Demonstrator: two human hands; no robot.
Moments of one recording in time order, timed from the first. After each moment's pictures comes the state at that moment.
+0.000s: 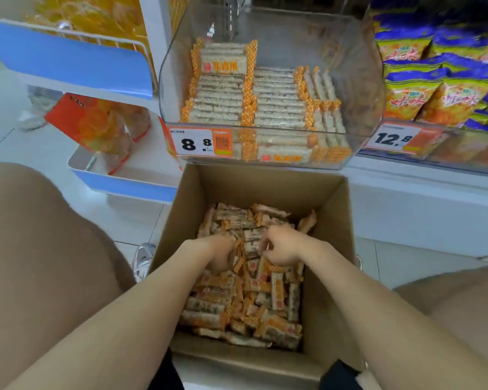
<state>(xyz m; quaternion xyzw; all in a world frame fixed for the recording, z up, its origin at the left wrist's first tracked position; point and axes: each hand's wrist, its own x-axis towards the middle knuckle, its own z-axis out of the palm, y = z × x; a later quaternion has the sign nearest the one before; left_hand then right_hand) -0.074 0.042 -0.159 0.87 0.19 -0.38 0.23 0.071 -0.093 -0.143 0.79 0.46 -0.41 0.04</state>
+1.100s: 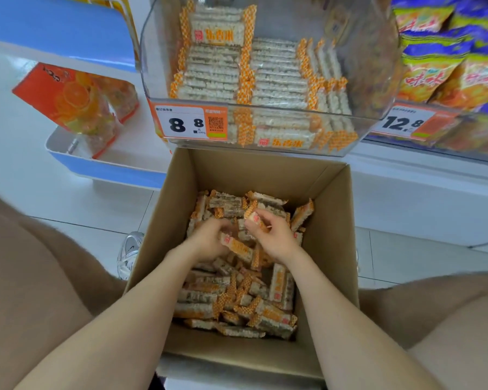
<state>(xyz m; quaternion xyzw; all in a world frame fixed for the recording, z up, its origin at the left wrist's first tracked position) -0.088 0.043 -0.220 0.84 0.30 -0.15 0.44 0.049 -0.109 -0.201 0.80 0.26 -0.38 -0.37</state>
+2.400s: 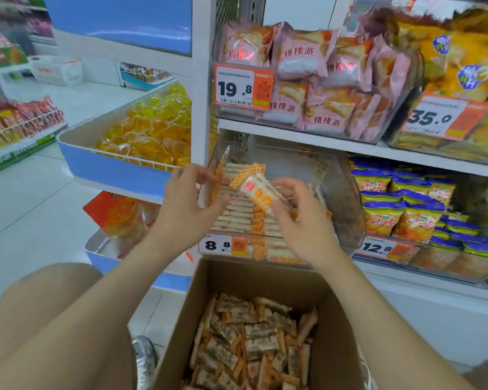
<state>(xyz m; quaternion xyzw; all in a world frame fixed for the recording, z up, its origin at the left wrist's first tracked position) -0.083 0.124 0.084 0.83 0.28 0.35 0.34 0.084 -0.034 0.076 0.74 0.47 -0.06 -0.47</state>
